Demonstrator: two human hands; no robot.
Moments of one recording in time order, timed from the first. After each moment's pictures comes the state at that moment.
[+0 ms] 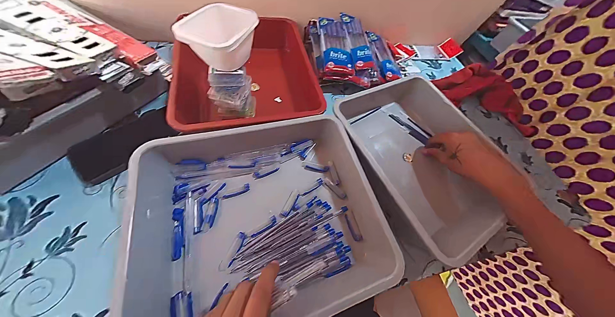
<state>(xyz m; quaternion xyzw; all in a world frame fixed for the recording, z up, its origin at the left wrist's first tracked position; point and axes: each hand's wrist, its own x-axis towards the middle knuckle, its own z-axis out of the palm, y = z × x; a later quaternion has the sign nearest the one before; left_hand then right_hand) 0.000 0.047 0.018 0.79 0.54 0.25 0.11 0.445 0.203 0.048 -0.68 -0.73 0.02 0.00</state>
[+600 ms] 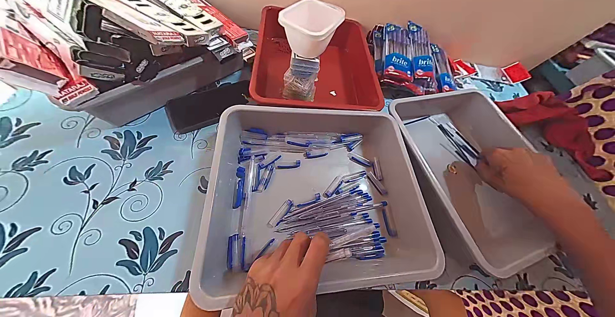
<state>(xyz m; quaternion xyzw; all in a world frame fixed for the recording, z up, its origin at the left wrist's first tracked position) -0.001 0.048 -0.001 0.79 0.52 0.33 0.05 0.416 0.213 0.061 -0.70 -0.70 -0.06 -0.11</state>
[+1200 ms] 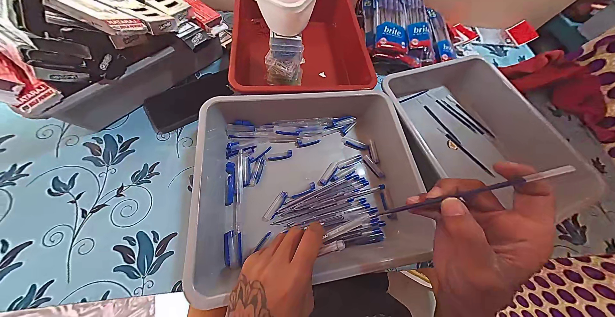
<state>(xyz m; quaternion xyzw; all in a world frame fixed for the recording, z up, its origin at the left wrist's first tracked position) -0.004 0.048 0.001 0.79 0.51 0.33 0.08 0.213 0.085 0.037 -0.41 -0.59 0.29 0.63</state>
